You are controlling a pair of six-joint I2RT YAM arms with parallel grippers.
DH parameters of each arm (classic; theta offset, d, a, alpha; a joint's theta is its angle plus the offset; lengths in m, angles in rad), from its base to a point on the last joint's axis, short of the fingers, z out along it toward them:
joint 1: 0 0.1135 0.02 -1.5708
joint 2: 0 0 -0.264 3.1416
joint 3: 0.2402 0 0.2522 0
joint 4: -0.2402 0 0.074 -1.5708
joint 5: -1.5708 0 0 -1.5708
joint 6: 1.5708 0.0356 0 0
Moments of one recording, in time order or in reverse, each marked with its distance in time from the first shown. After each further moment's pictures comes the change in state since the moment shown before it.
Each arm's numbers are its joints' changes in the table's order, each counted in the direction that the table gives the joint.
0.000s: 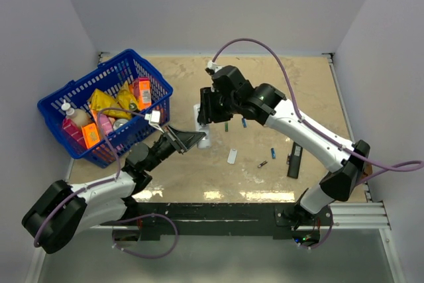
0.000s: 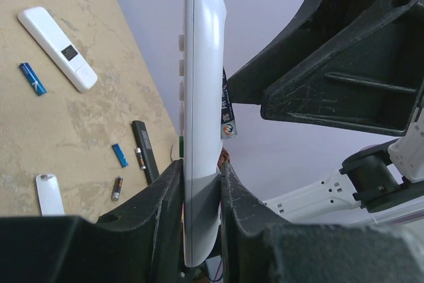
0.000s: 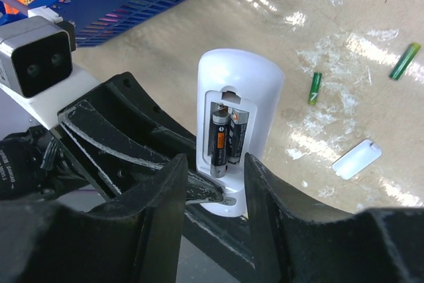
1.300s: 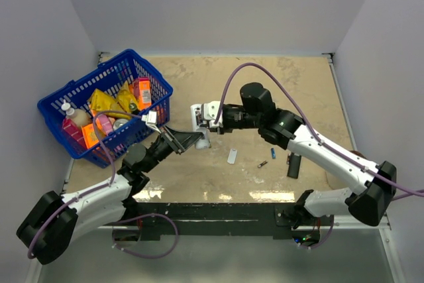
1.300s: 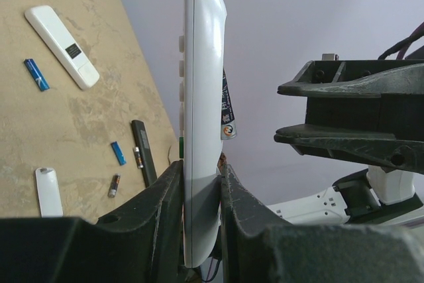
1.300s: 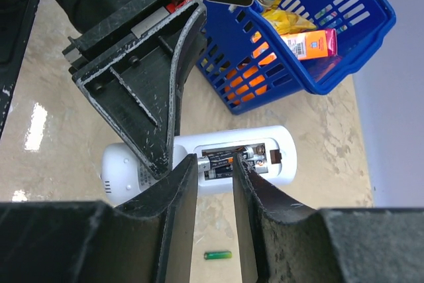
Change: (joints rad) left arm 0.008 -0.110 0.000 -0.127 0.015 -0.025; right arm -0.043 -0.298 -0.483 0.568 0.491 -1.291
